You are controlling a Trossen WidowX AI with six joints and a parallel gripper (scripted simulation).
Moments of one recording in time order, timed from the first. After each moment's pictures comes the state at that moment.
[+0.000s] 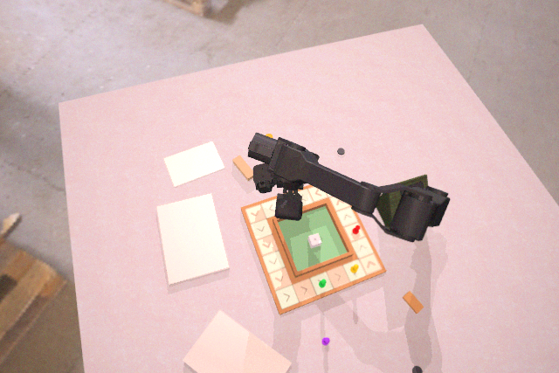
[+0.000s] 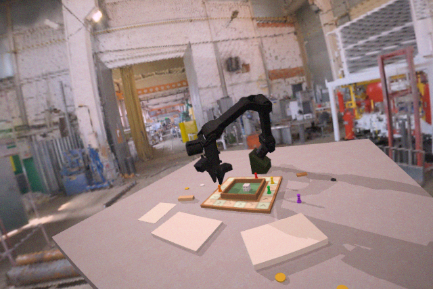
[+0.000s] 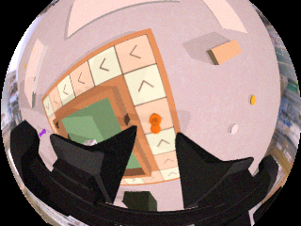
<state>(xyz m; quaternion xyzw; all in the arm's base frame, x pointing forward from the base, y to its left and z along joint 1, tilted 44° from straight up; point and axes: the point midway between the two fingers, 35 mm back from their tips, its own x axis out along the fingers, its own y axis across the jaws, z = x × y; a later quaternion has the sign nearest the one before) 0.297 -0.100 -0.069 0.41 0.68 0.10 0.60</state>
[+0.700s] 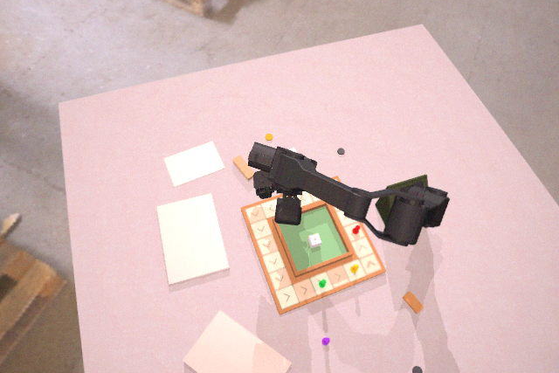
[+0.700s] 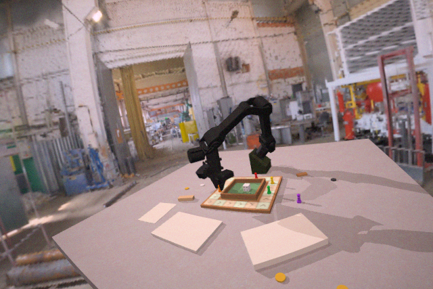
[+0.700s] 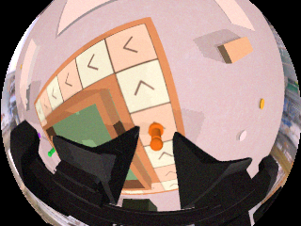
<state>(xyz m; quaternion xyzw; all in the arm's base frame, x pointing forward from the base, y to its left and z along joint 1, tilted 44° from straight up) 0.298 -0.078 -0.090 0.41 0.68 0.10 0.60</state>
